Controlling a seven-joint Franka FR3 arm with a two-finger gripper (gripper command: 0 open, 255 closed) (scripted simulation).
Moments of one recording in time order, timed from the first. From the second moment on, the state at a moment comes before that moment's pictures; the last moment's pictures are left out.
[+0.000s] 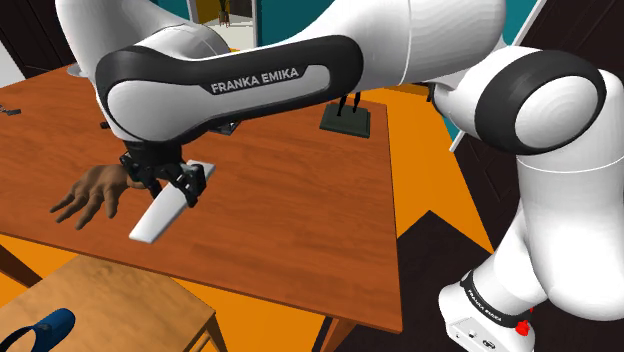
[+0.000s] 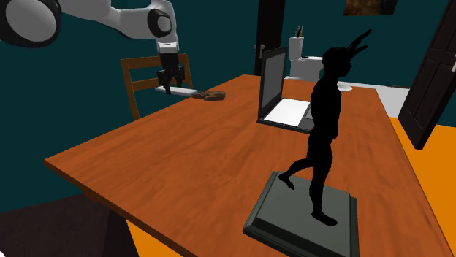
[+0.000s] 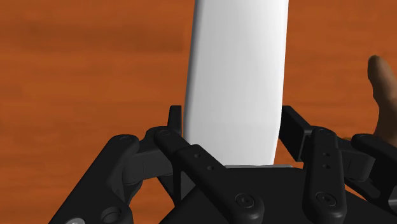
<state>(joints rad) 0.47 0.61 0.39 -1.25 -0.24 1.83 1.75</state>
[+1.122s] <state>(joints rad) 0.46 0.66 0.38 -1.39 -0.26 2.01 1.77</state>
